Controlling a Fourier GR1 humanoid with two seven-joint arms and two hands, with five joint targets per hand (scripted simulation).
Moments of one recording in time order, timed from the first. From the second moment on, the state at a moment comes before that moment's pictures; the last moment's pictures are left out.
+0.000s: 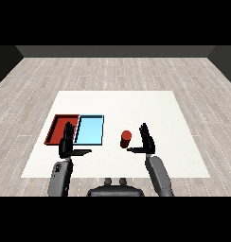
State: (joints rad) left arm 0.02 0.03 0.05 -1.59 0.05 -0.02 -0.40; right arm -0.10 0.00 0.11 -1.33 -0.18 -0.03 -0.36
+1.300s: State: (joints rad) left arm 0.02 0.04 0.07 -1.61 0.08 -0.04 -0.37; right arm -0.26 0.00 0.22 -1.02 -0.35 -0.10 -0.52
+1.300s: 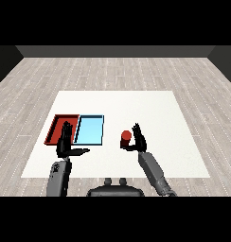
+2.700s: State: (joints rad) left arm 0.02 0.06 0.09 -1.59 0.09 -0.05 -0.40; right arm -0.41 0.00 0.26 -0.87 -0.43 -0.15 -0.52
